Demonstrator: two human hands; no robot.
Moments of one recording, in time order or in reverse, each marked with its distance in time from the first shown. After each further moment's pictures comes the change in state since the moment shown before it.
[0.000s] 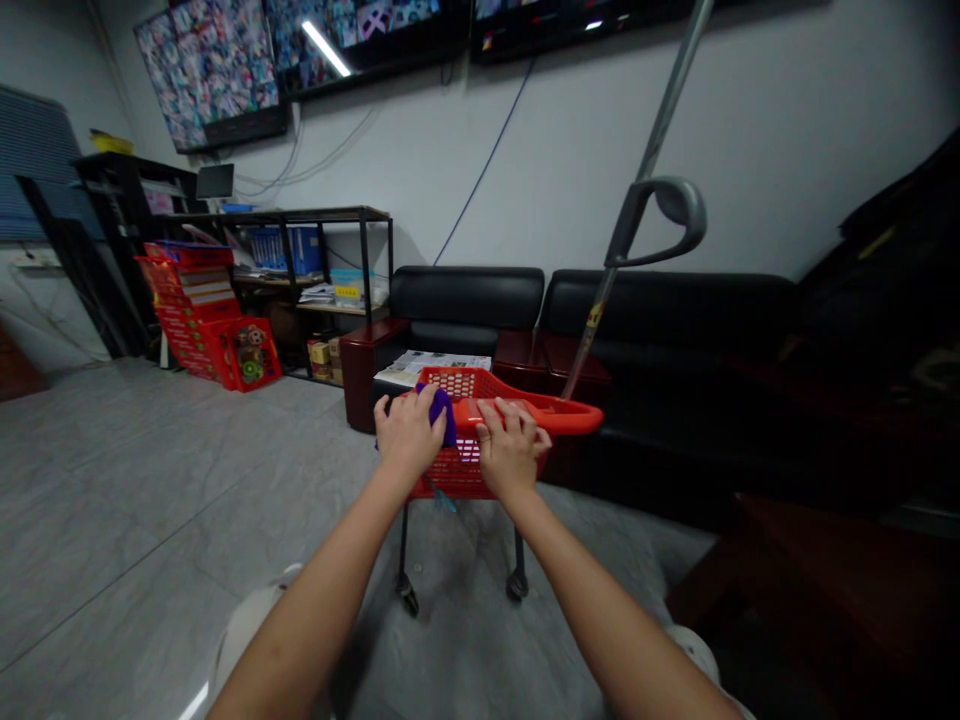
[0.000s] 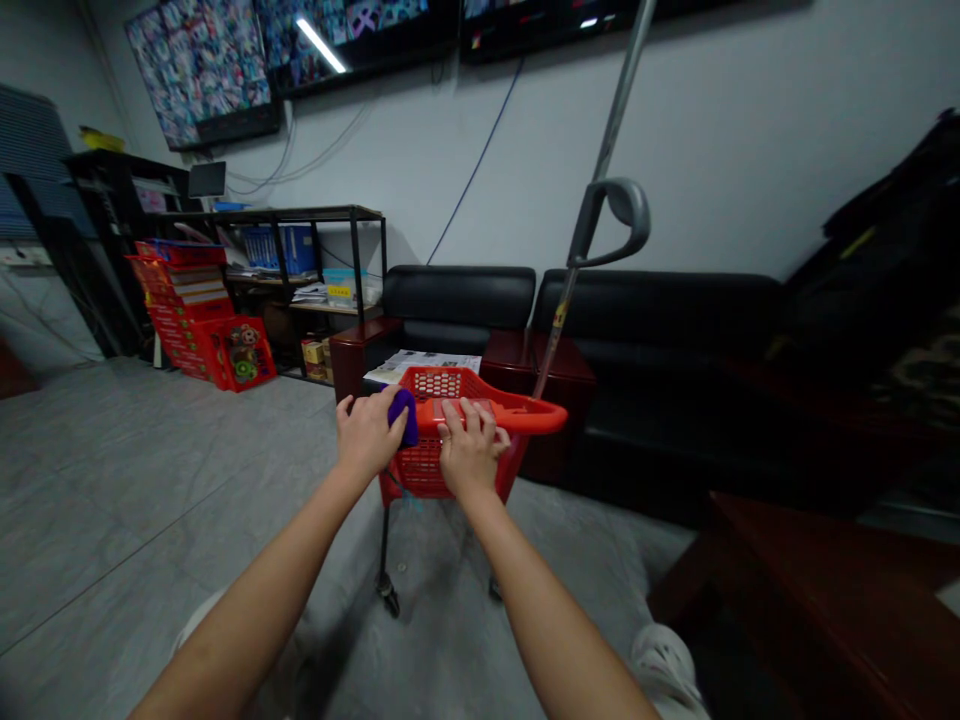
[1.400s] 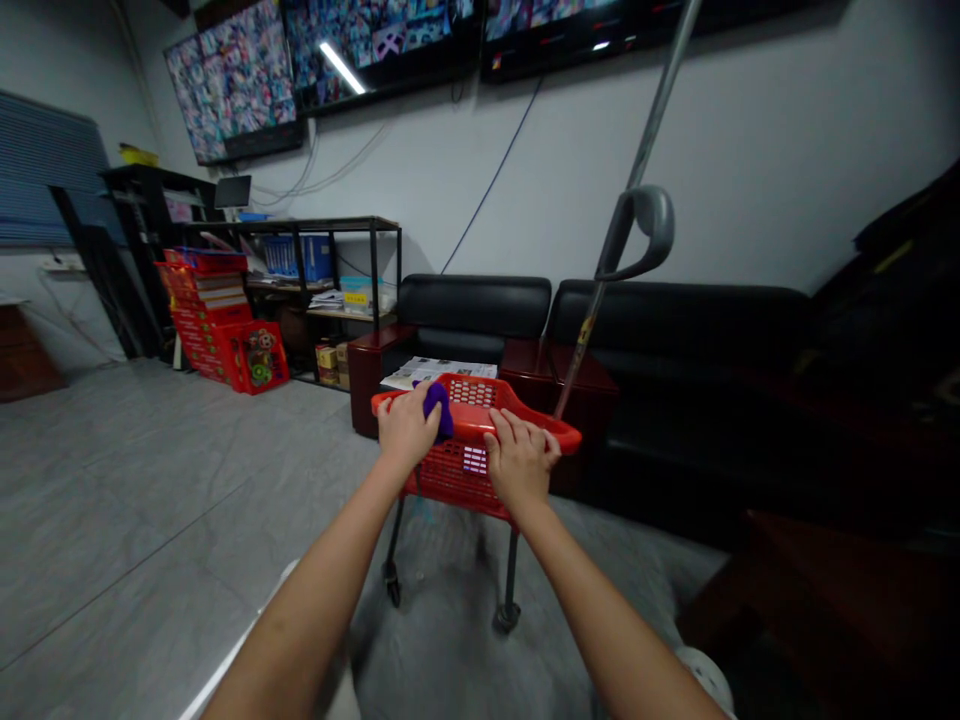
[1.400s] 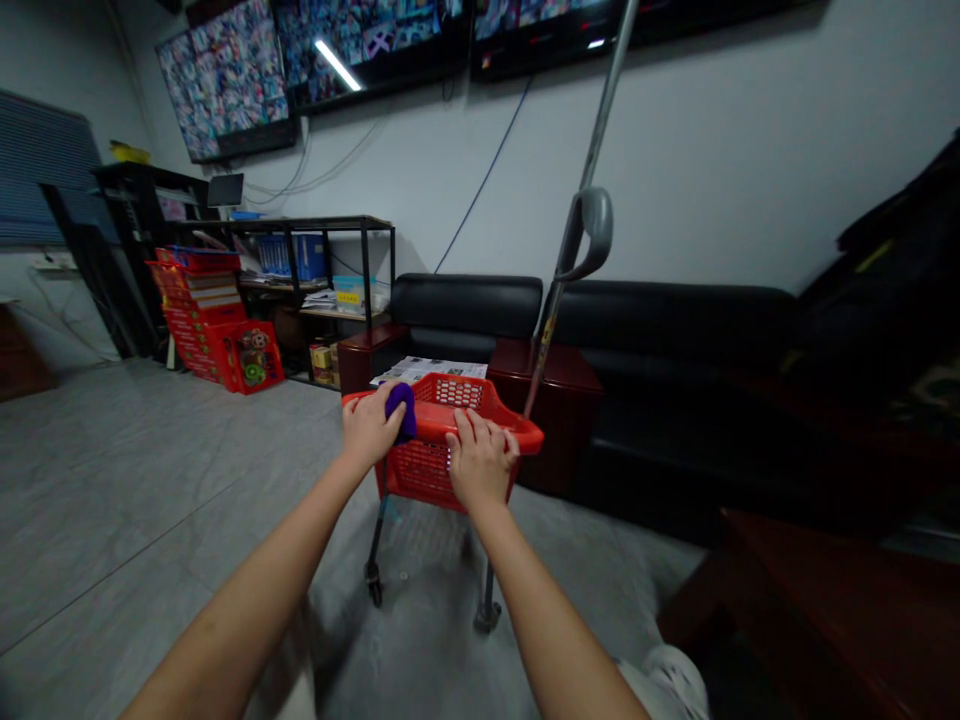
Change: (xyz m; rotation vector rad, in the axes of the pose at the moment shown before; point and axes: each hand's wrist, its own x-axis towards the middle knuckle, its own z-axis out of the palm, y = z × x) left_hand 0.017 -0.014 0.001 -0.121 -0.091 -0.092; right_hand -0.004 0.011 -0.005 0.016 0.055 -0.066
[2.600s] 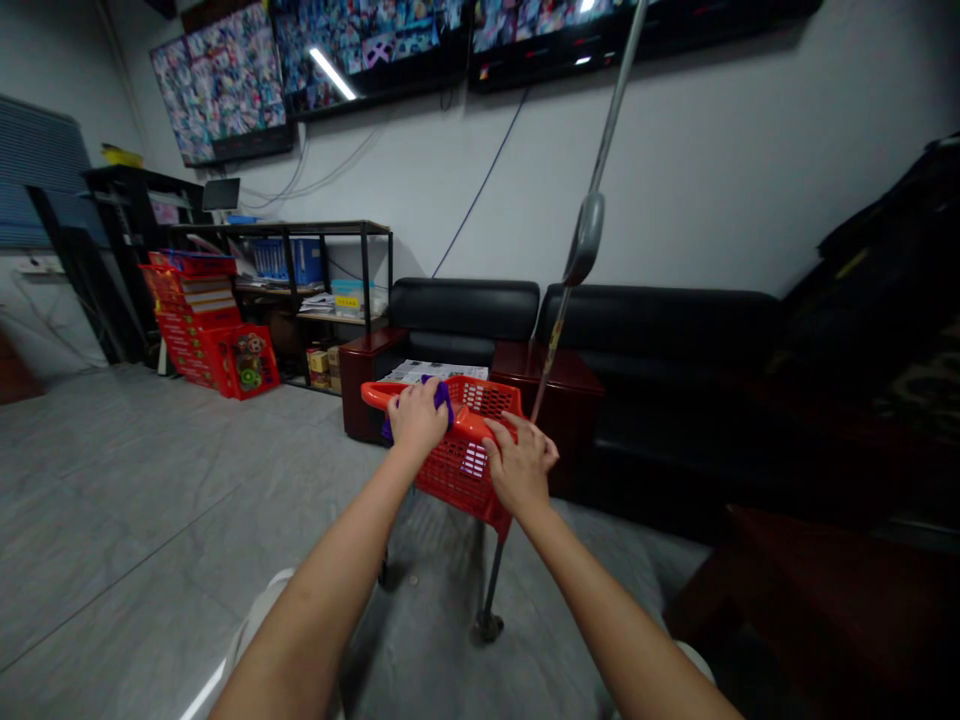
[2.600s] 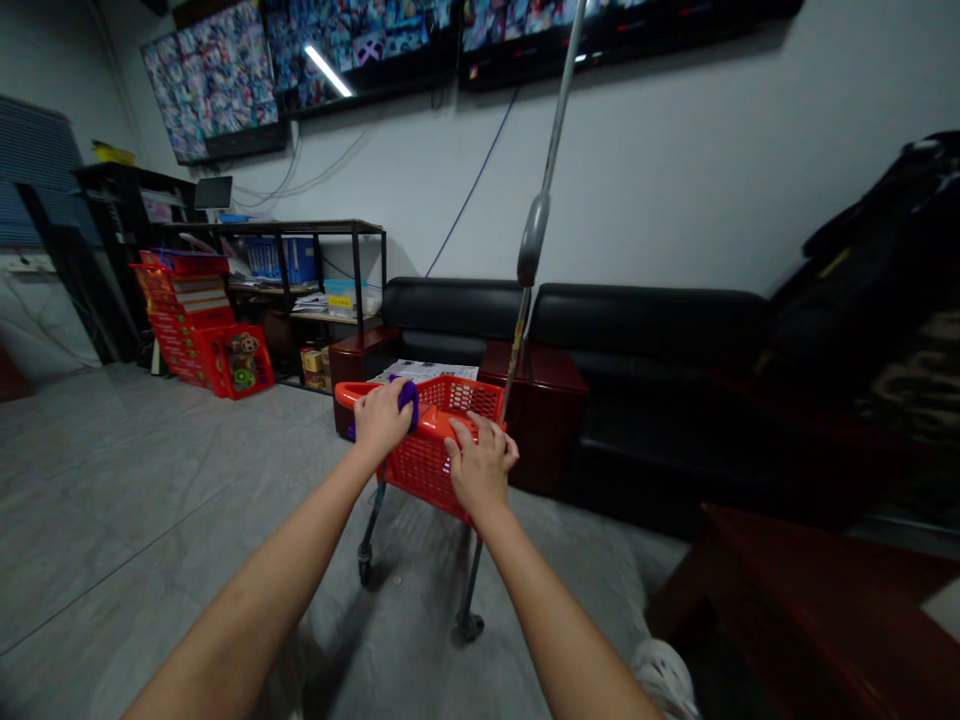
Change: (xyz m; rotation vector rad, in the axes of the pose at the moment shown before) left_hand 0.017 0.027 0.012 0.033 -0.034 -0.015; right_hand -0.003 0.015 -0.008 -0.005 -0.044 0.024
